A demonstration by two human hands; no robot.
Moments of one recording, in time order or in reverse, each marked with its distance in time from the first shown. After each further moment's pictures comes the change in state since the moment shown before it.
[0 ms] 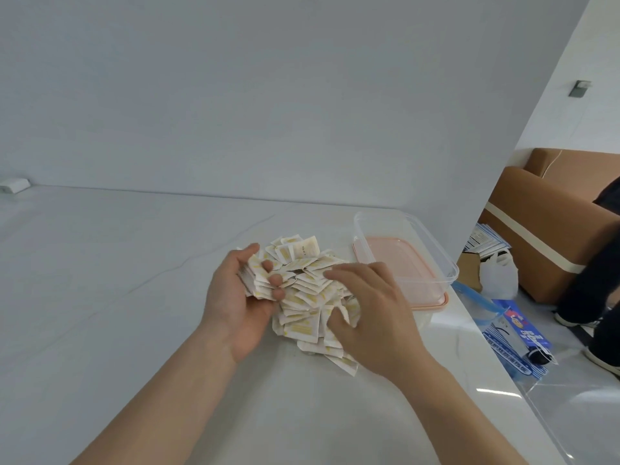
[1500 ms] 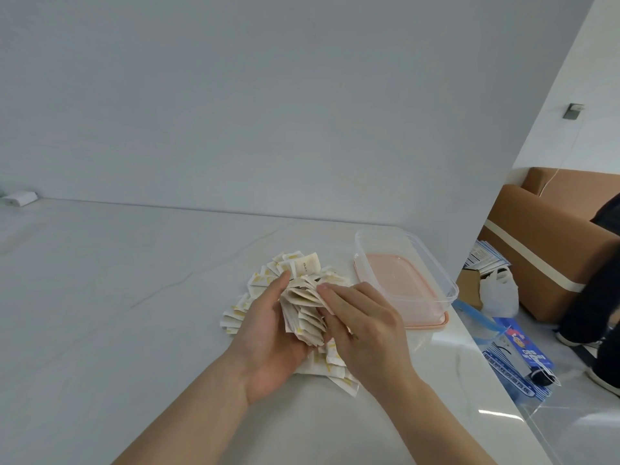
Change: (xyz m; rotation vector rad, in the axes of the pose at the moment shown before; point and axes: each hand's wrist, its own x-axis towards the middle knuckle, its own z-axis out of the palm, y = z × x) left_hand -0.023 -0.017 0.013 0.088 -0.263 -0.311; right_hand 0.009 0.000 0.020 0.002 0.351 -0.333
